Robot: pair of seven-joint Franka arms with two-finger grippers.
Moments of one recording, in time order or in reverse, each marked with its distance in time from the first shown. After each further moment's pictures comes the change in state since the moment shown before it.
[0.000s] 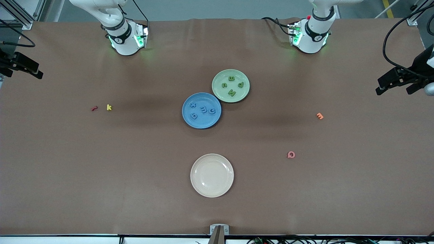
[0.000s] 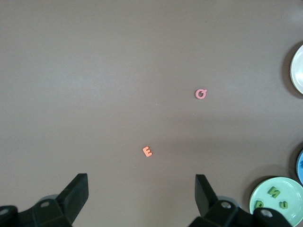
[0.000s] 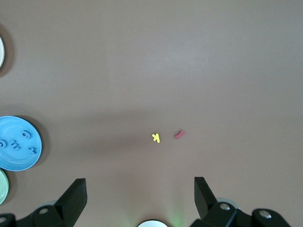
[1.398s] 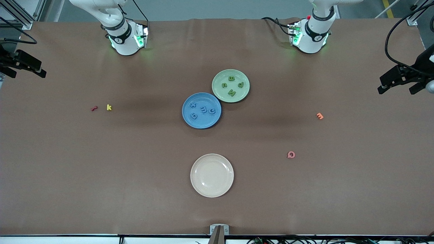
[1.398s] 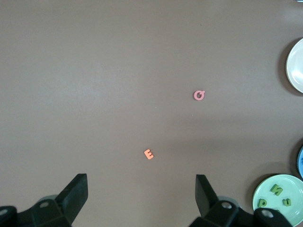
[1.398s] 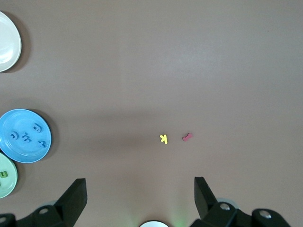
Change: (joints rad) left arm -0.005 0.000 -0.001 0.015 0.000 -0.001 0.040; right arm 0.000 -0.005 0.000 -0.002 0.038 -0.001 -0.045
